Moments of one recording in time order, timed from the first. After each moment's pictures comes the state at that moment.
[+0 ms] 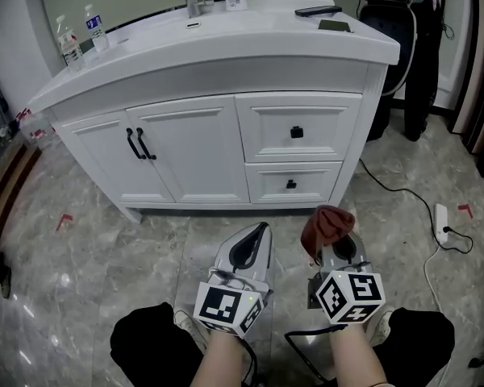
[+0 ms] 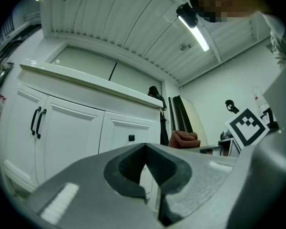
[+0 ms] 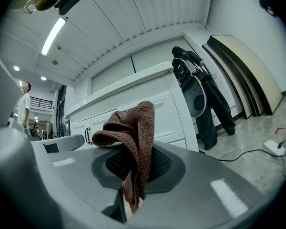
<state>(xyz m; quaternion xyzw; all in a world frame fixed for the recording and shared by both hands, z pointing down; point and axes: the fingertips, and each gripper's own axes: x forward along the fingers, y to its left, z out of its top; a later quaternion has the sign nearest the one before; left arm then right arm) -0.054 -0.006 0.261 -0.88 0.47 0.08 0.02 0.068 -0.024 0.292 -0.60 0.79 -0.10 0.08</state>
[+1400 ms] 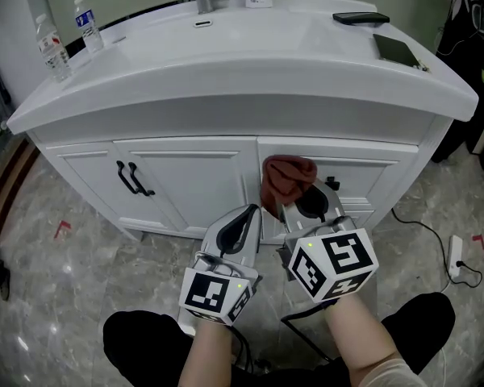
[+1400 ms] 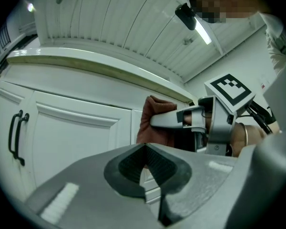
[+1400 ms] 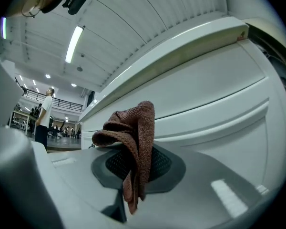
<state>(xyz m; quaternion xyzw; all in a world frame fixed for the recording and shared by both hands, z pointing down) -0.110 -0.186 0.241 -0.86 0.50 0.07 0.05 -0.065 -0.223 0.196 -0.46 0.89 -0.03 0.09</state>
